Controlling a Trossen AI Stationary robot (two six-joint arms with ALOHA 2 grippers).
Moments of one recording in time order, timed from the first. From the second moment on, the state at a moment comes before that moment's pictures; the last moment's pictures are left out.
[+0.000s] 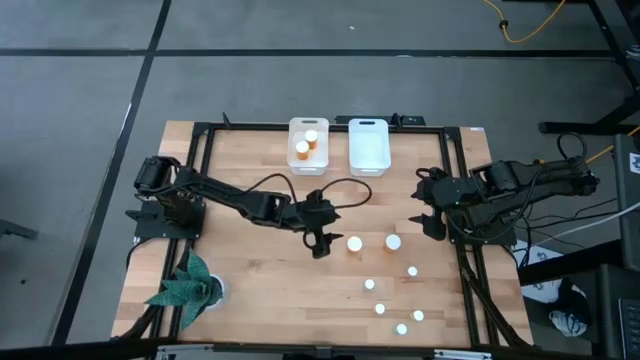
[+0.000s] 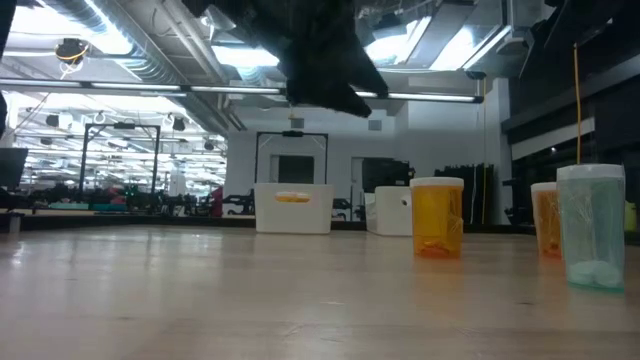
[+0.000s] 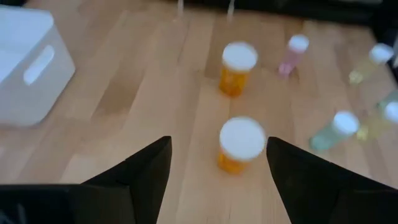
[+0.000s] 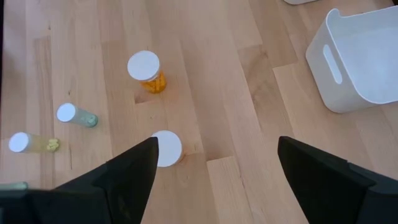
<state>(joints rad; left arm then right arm) -0.16 1.72 1.16 -0.04 -0.22 -0.26 0.22 0.89 0.99 -1.07 0.19 0.39</state>
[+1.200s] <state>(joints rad) -0.27 1.91 1.27 -0.19 -0.24 -0.17 0.22 0.89 0.99 -1.07 0.19 0.39</state>
